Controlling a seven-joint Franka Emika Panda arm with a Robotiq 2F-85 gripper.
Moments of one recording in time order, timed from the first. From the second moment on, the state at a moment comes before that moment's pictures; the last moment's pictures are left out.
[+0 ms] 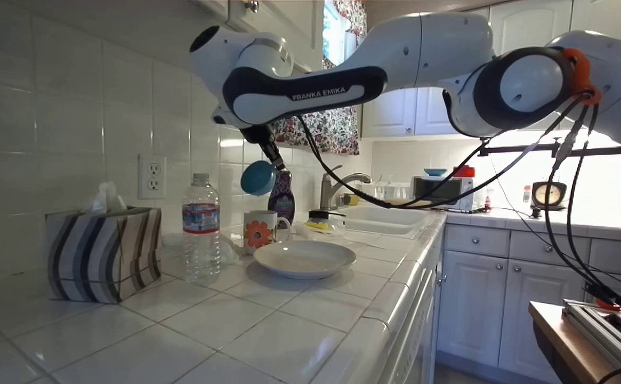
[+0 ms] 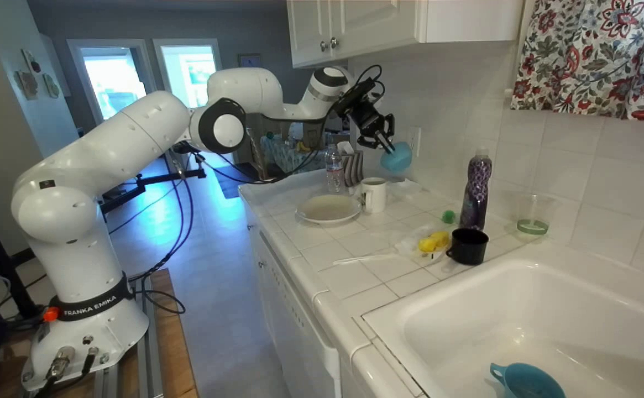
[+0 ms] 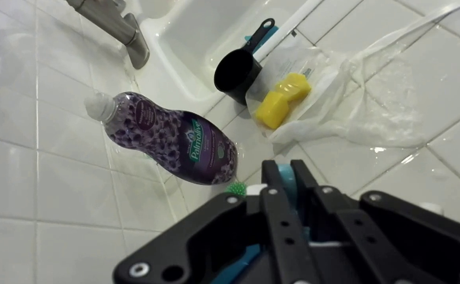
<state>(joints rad) 0.21 1.06 -0.05 -0.52 -0.87 1.43 -0.56</state>
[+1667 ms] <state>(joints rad) -0.01 1.07 0.20 -0.52 -0.70 1.55 -0.26</state>
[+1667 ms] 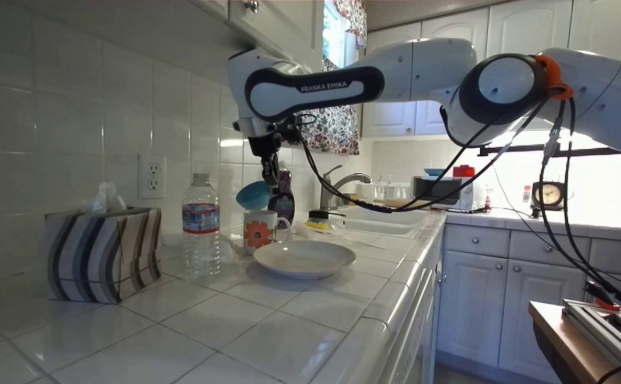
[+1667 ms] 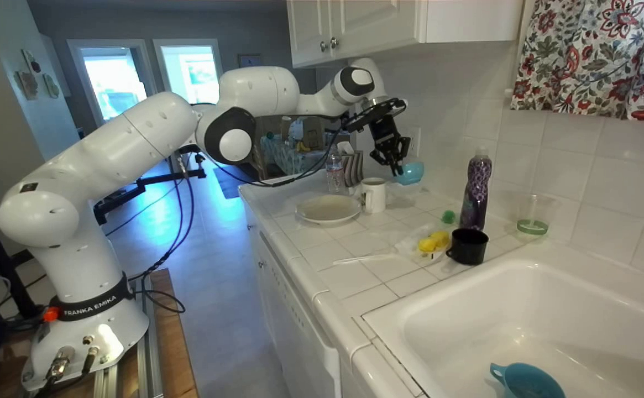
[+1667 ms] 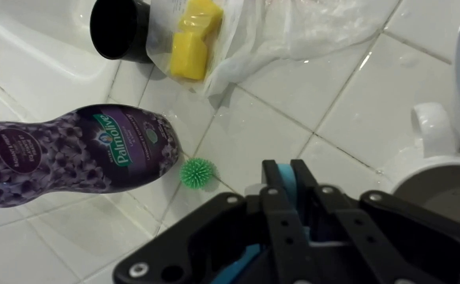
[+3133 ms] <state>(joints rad) -0.20 1.15 0.39 -0.52 -0.61 1.78 -0.01</state>
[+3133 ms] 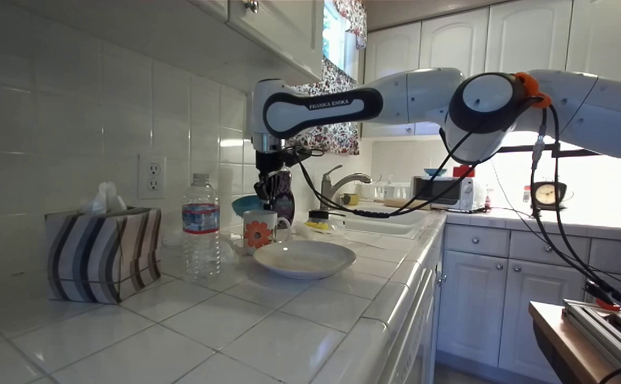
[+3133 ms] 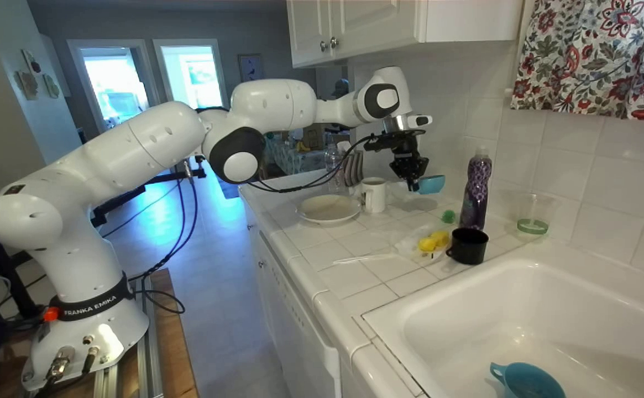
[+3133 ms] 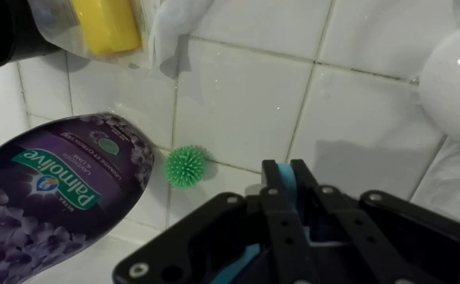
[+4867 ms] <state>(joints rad) -0.40 1.16 0.61 -0.84 -0.61 2.18 0.17</state>
